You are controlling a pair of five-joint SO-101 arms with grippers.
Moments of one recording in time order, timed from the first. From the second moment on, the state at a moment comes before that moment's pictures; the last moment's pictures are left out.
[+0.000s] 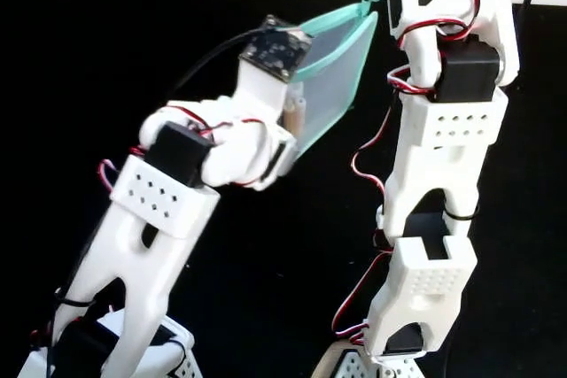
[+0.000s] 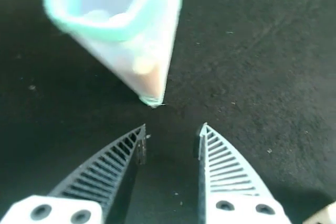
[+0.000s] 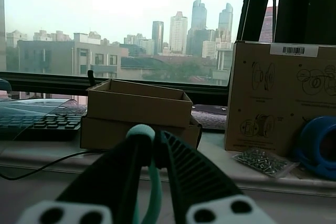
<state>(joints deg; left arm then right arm) 25.5 -23.1 3.2 81.5 -2.2 -7.8 19.3 -77.2 45.2 2.6</state>
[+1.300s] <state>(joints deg) 14.9 -11.3 4.4 59.2 -2.1 -7.7 18.1 -79.5 66.7 9.1</state>
